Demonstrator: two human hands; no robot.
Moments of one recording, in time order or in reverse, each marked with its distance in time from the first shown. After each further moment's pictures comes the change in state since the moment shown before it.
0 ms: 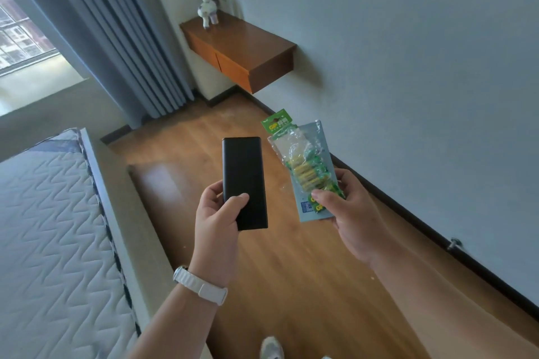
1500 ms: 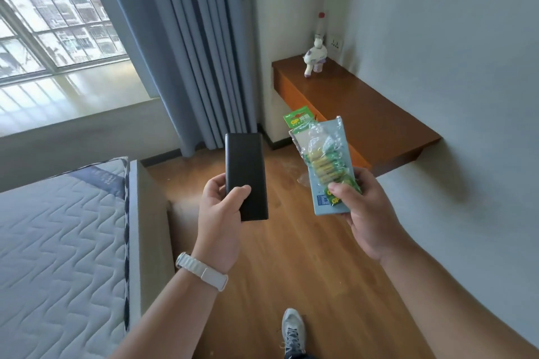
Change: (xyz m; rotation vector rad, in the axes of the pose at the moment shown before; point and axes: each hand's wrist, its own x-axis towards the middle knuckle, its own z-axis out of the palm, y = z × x) left_hand 0.563 0.192 -0.187 -0.076 0.199 0.120; right_hand 0.575 -0.023 0.323 -0.065 -0.147 -0.027
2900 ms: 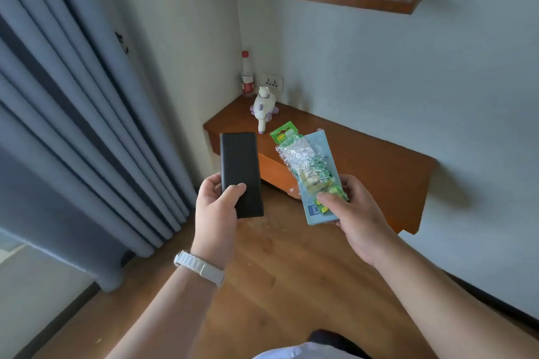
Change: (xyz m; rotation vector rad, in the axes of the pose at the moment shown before) left_hand 0.538 0.078 0.066 0.075 -0.460 -0.158; right_hand 0.406 -0.010 0.142 -0.067 0.502 -0.023
